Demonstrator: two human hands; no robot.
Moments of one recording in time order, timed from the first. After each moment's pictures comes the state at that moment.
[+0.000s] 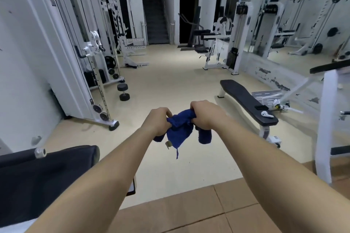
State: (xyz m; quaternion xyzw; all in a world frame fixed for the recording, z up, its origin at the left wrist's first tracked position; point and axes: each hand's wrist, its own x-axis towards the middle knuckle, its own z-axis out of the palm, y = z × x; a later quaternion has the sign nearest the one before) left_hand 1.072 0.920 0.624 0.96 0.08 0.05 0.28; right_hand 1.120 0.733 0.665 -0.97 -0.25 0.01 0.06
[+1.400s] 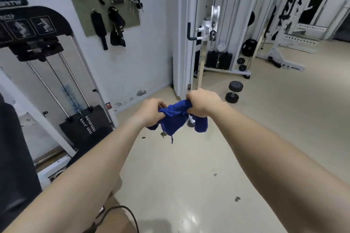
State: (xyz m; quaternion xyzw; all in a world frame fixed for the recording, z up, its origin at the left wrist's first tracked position) left_hand 1.521 1.282 0.560 0.81 0.51 0.13 0.26; right_hand 1.721 1.230 0.606 -0.70 -0.71 0.04 -0.03
